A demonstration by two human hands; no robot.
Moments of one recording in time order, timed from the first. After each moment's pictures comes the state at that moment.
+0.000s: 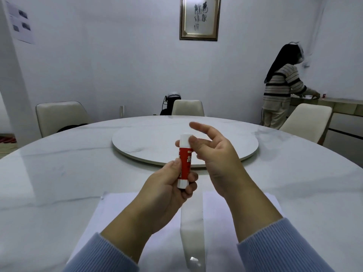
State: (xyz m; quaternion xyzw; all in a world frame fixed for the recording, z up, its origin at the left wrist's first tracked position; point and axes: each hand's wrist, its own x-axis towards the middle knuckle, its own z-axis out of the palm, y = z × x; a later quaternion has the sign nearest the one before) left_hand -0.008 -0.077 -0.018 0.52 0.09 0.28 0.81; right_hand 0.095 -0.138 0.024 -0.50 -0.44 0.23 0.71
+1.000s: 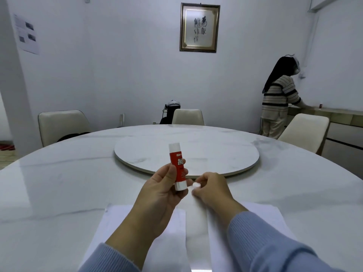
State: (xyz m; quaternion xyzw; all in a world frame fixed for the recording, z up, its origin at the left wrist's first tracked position) left_hand -0.012 -0.058 -0.016 0.45 0.09 0.38 0.81; right_hand 0.151 -0.080 -0.050 -0.83 -0.36 0.08 0.42
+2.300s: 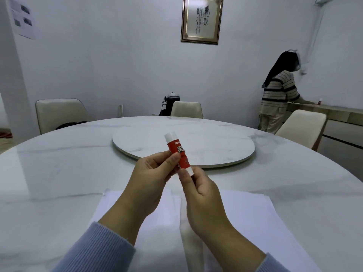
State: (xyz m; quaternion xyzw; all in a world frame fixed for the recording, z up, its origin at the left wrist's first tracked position) left_hand -0.024 -0.070 -0.001 0.54 0.10 0.43 0.72; right_hand 0.053 -0.148 -0.035 -0.60 -0.43 0.16 0.66
